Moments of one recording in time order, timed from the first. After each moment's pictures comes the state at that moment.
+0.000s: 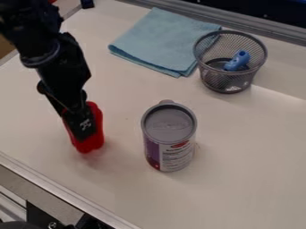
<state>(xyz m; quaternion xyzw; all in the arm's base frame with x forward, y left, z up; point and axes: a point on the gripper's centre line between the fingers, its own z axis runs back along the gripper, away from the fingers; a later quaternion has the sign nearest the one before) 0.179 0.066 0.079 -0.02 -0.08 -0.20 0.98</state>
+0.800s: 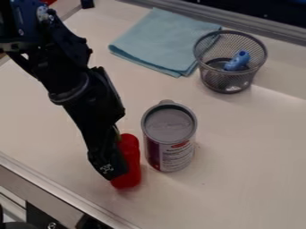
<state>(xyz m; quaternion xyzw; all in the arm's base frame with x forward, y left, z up) 0.171 0.007 0.068 -0.07 -0.13 -0.35 0.93</state>
